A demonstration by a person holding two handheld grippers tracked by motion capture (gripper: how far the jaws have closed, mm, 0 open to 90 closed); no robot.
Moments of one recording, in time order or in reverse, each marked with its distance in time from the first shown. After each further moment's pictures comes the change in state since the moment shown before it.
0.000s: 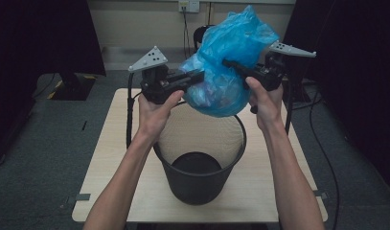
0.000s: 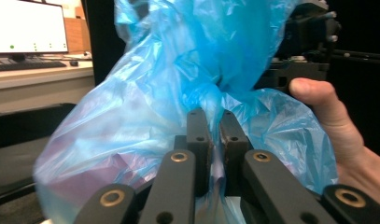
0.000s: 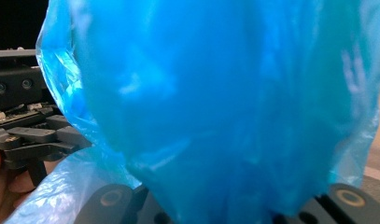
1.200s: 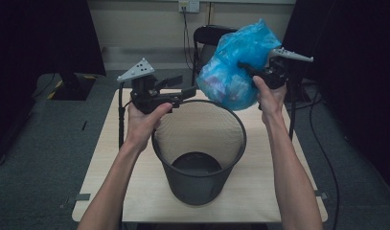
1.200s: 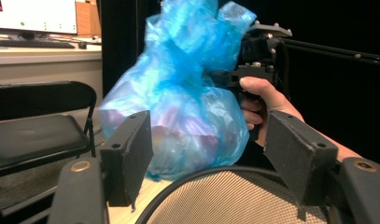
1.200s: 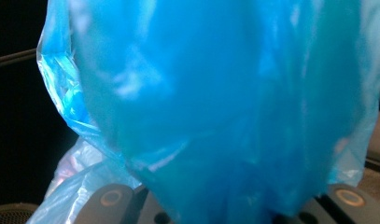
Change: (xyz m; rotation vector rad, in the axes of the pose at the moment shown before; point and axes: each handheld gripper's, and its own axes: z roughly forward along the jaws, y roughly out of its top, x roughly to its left) left arm 0.019 -0.034 -0.024 0.028 0.018 -0.090; right arm -0.078 -0.036 0.000 0.055 -0.257 0.056
